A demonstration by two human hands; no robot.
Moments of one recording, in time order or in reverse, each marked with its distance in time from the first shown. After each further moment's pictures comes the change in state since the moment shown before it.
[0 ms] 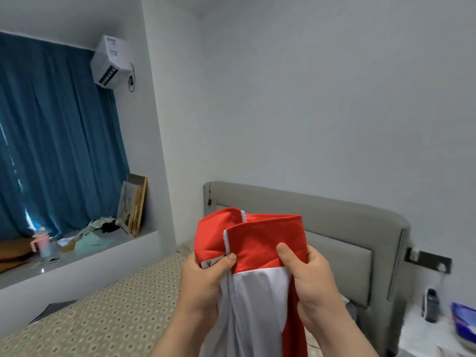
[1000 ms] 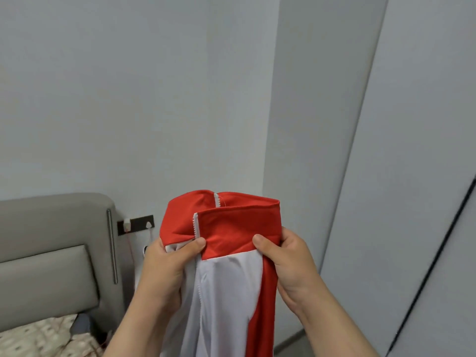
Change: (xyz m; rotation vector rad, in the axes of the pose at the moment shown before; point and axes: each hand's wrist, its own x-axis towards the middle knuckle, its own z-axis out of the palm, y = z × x) left_hand -0.088 -0.212 0.368 -0.357 -1.003 -0.599; right_hand -0.074 -0.169 -0.324 -0.478 0.983 -0.310
